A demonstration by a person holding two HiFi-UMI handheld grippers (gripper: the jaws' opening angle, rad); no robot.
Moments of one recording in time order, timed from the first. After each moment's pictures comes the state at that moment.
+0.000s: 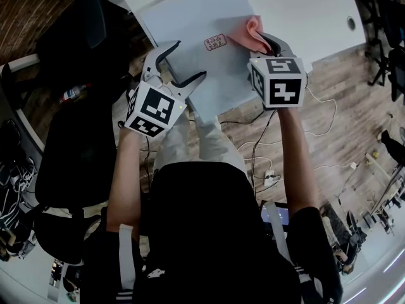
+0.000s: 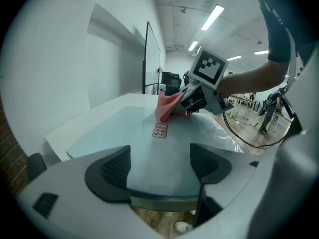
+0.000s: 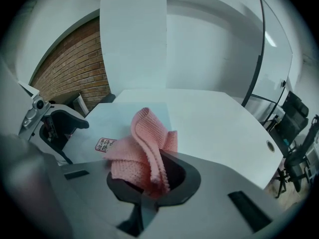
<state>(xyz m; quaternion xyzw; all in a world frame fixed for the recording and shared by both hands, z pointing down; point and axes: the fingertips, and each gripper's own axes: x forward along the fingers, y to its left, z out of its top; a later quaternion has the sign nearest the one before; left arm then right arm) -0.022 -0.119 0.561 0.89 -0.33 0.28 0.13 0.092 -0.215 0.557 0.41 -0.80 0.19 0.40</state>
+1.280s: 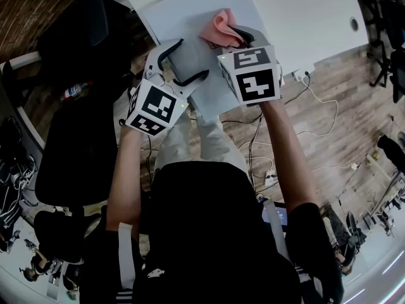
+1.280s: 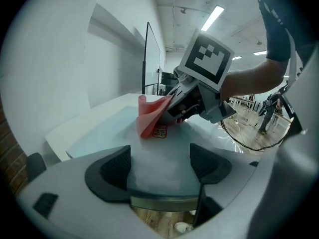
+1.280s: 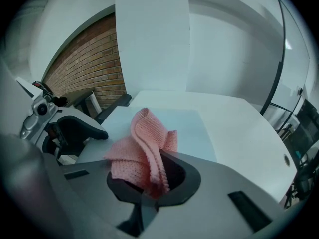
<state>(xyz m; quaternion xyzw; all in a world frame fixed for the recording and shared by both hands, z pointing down) -0.025 -0.117 0.561 0.89 -0.33 0.28 0.13 0.010 -0.204 0.555 0.35 -0.83 0.18 0.40</state>
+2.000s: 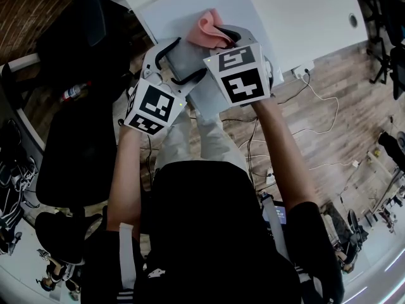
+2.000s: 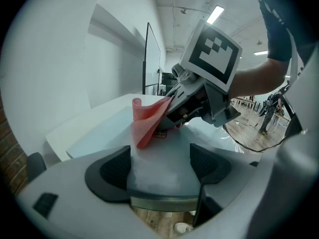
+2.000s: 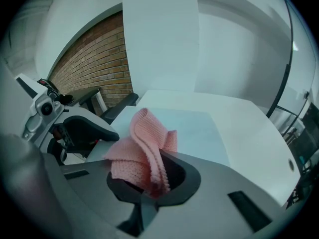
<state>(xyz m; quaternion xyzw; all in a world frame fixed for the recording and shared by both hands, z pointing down) -0.023 -0.118 0.560 0.89 -0.33 0.27 0.13 -0.011 -0.191 0.556 0.32 -0.84 0.18 0.40</state>
